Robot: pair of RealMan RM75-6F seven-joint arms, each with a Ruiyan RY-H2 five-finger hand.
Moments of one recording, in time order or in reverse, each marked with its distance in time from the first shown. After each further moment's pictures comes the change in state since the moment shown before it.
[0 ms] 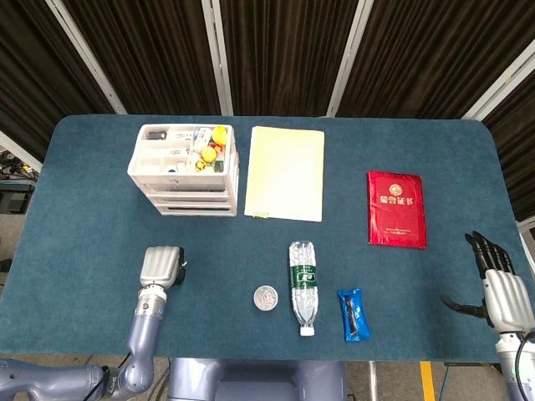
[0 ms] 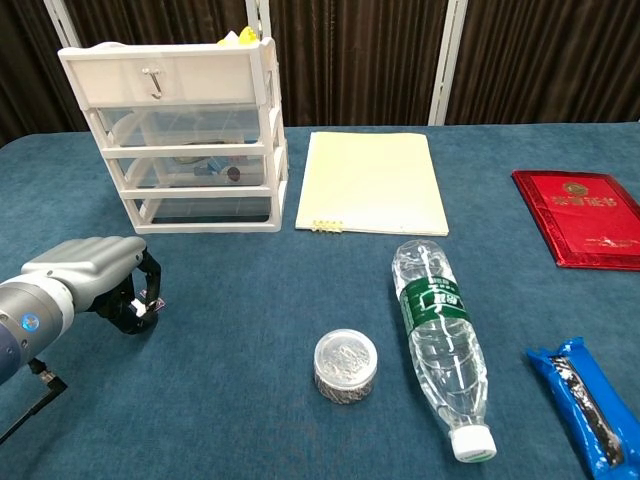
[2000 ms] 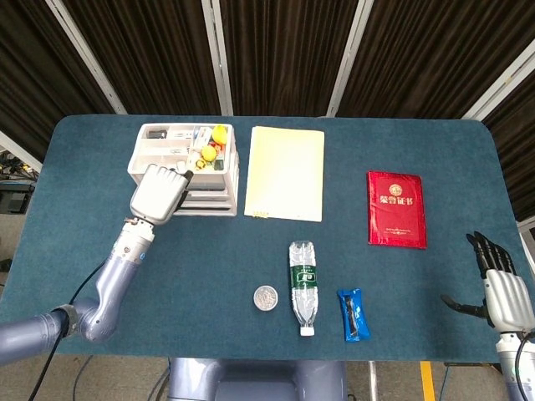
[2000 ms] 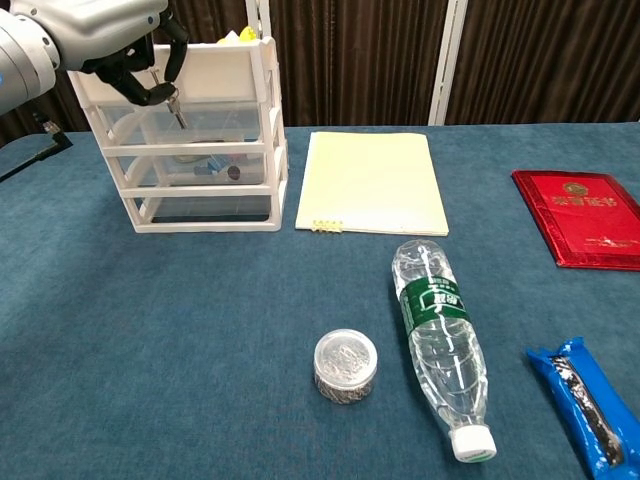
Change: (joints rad) left arm -0.203 0.368 -0.096 0.007 0.464 -0.129 -0.105; right arm -0.001 -0.002 0.004 -0.001 0.009 -0.001 -0.005
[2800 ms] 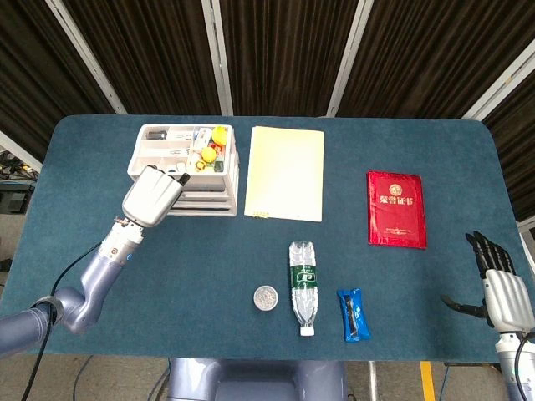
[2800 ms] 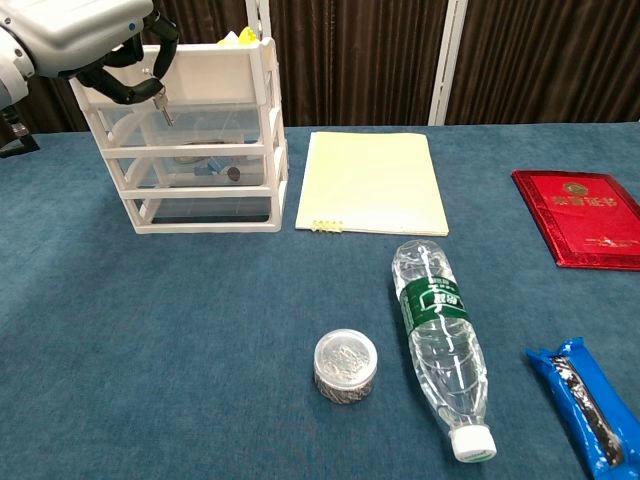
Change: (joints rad) left arm 0.016 -0.005 0.099 0.223 0.282 0.076 -0.217; right arm -0.001 -0.002 -0.001 -0.002 -0.004 0.003 -0.006
